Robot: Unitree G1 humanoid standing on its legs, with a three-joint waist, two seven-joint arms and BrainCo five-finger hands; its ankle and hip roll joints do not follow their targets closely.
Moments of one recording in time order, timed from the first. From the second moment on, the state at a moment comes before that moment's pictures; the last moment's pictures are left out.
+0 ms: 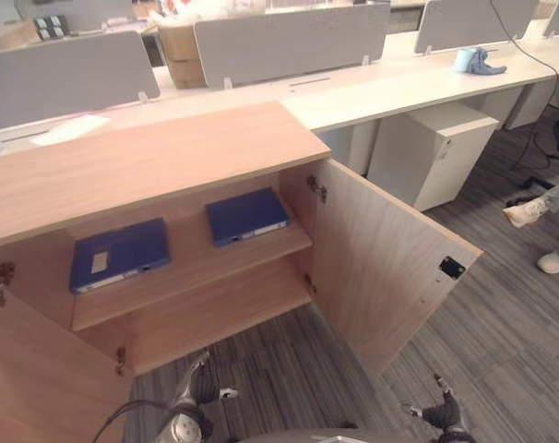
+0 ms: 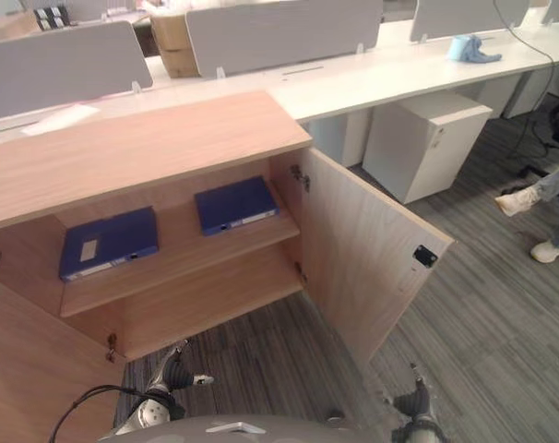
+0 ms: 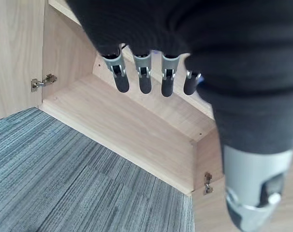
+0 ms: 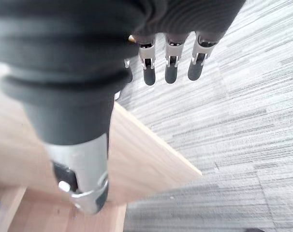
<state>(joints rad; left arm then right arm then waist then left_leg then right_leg) 0.01 0.24 -0.43 1.06 0.19 -0.27 0.19 0.07 -0.31 0.26 1.02 0.03 -0.23 -0.27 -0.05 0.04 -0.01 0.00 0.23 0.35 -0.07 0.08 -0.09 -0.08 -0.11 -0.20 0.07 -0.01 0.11</state>
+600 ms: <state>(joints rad) -0.09 0.27 -0.43 1.05 0.06 -0.22 0.12 -0.19 -0.47 0.32 1.13 0.18 -0.17 -0.29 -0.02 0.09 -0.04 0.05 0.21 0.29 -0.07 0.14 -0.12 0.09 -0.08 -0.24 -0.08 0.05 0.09</state>
